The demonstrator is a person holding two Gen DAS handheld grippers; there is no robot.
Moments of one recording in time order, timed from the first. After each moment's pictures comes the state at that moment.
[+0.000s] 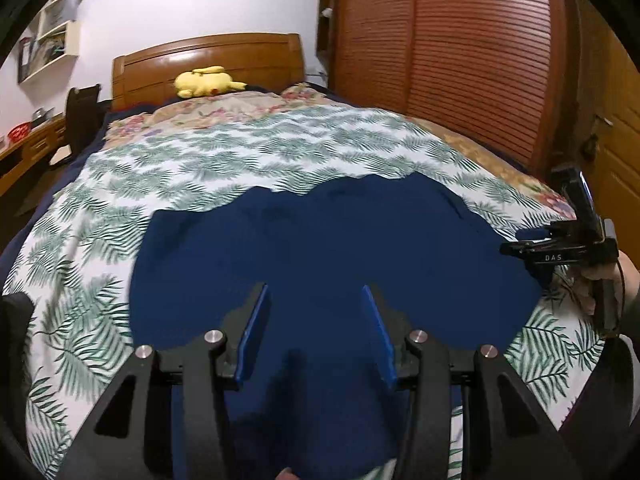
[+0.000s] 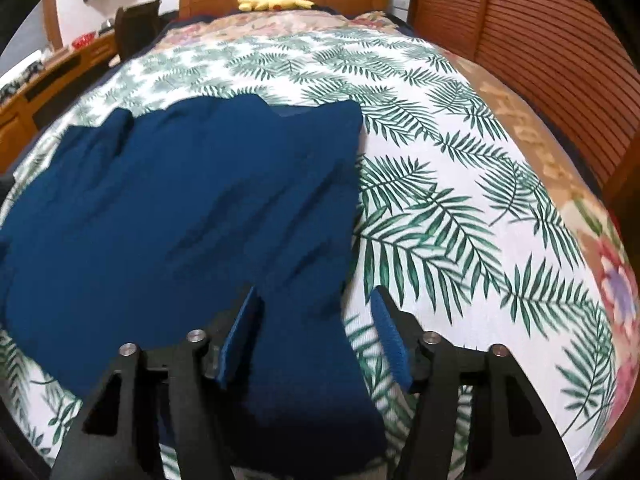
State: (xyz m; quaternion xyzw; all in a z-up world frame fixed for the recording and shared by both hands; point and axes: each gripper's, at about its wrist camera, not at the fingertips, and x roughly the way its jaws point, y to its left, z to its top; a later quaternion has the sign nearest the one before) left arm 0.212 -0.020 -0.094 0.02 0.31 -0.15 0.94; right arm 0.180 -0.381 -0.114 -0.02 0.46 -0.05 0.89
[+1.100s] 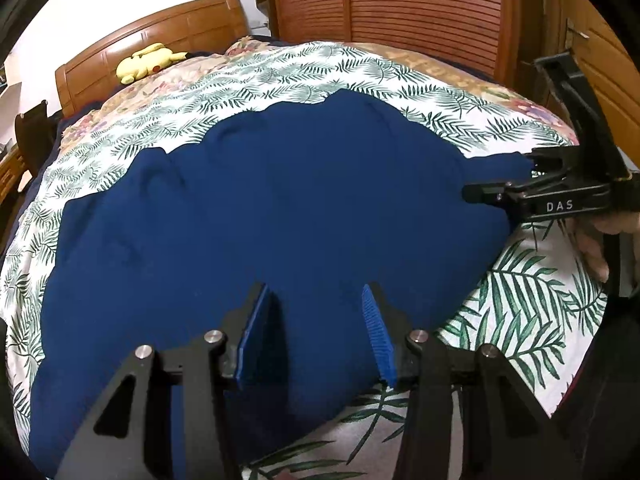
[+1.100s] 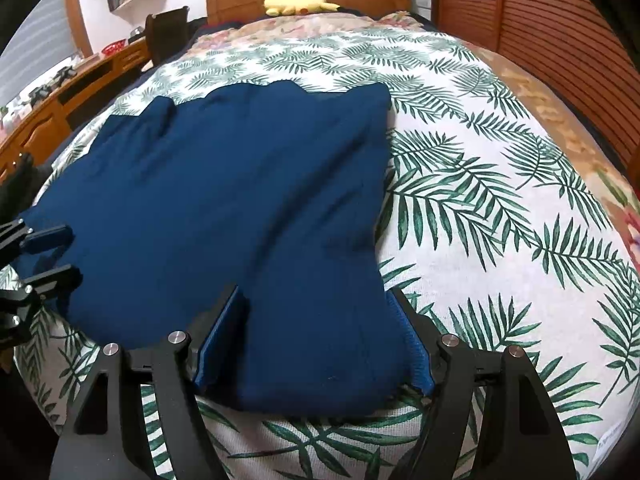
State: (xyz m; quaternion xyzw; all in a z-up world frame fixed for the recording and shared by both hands) left arm 0.206 -0.130 -0.141 0.11 0.40 -0.19 0.89; right arm 0.146 -0.379 -0.130 0.00 0.45 0.01 0.89
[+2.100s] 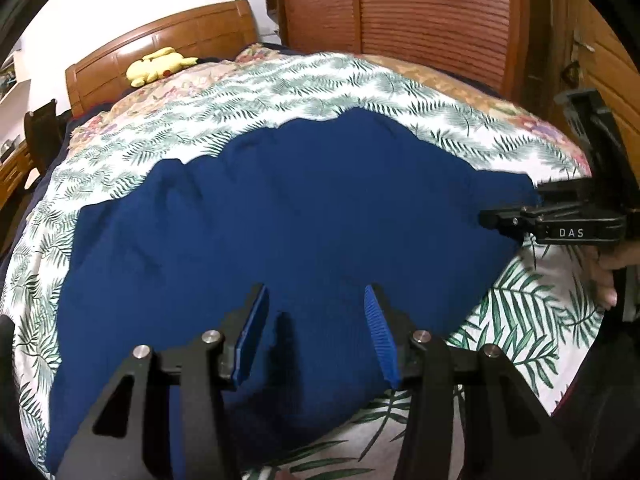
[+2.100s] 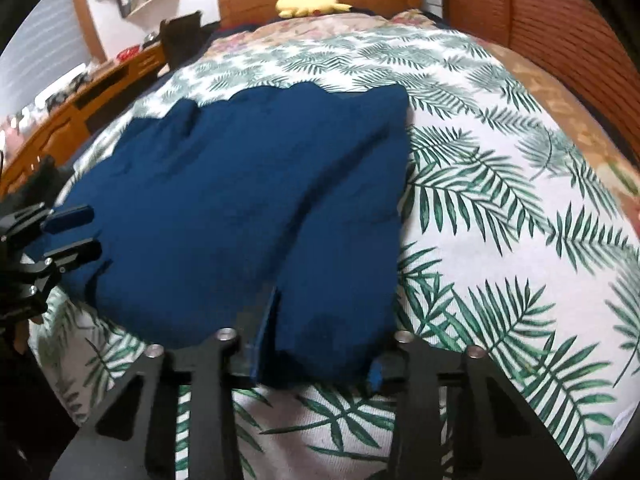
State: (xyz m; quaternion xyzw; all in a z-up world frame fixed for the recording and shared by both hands) left arm 0.206 -0.115 -0.120 0.09 0.38 -0.18 0.90; right arm 0.130 -0.376 -0.124 0.04 0.45 0.05 0.89
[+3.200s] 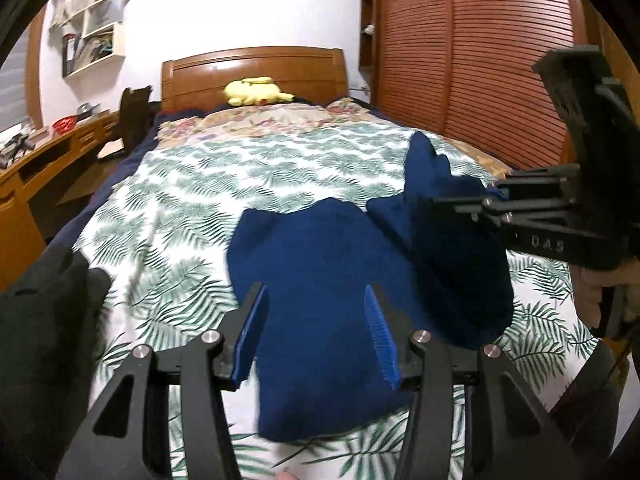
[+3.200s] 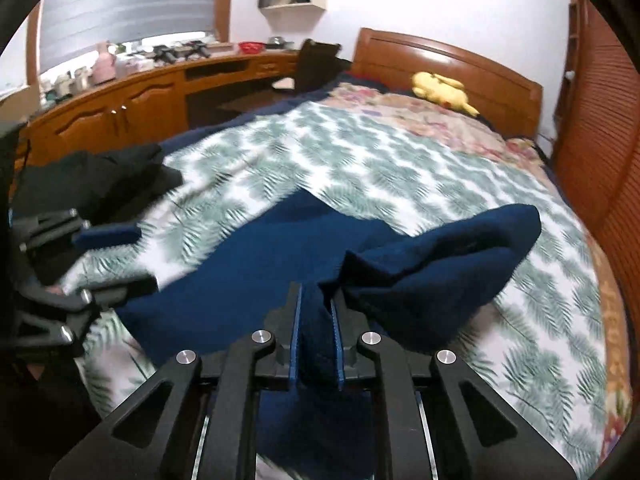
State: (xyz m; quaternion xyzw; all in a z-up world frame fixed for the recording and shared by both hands) left arm 0.145 0.064 -0.062 0.00 0.30 -0.07 0.95; right arm 0.198 -0.113 -0.028 -0.14 0.35 0.19 0.91
